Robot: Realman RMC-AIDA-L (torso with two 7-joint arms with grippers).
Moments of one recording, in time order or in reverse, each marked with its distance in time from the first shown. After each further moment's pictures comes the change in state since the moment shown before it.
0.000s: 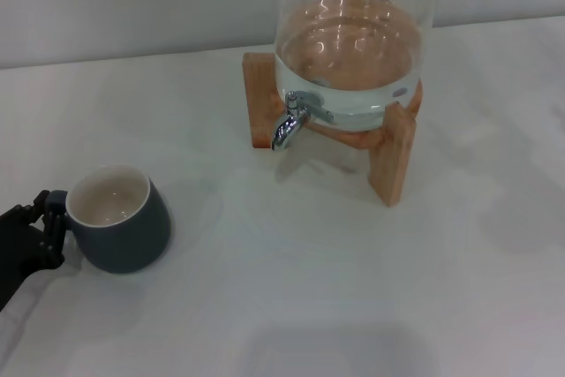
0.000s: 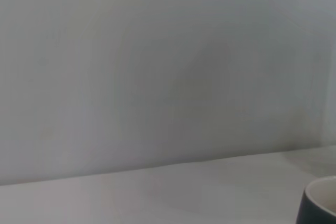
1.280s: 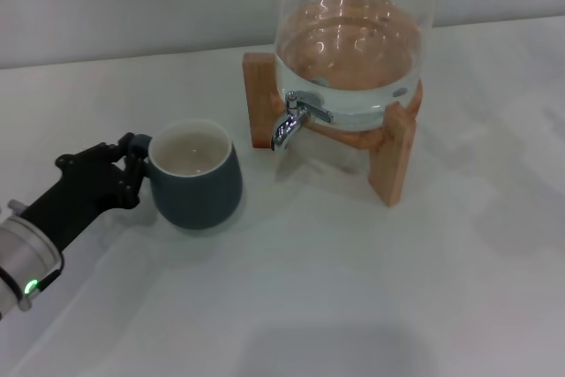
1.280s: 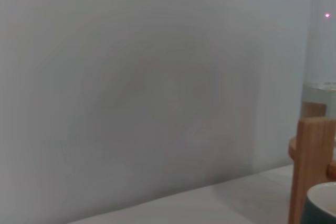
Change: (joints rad) left arm -0.211 -0.002 0.000 -0.057 0.090 0.059 -0.057; right arm 0.003 0.011 0.000 0.000 0.000 0.020 -0.006
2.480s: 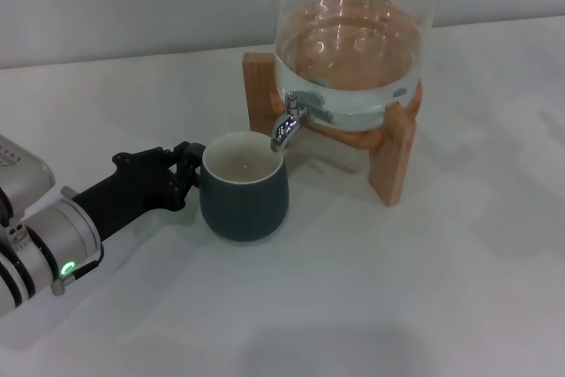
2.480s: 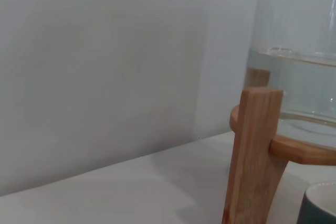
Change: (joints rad) left arm -0.103 -0.001 0.000 -0.001 0.195 0.085 -0.179; right arm -0.003 0.011 0.000 -0.005 0.000 0.015 -0.001
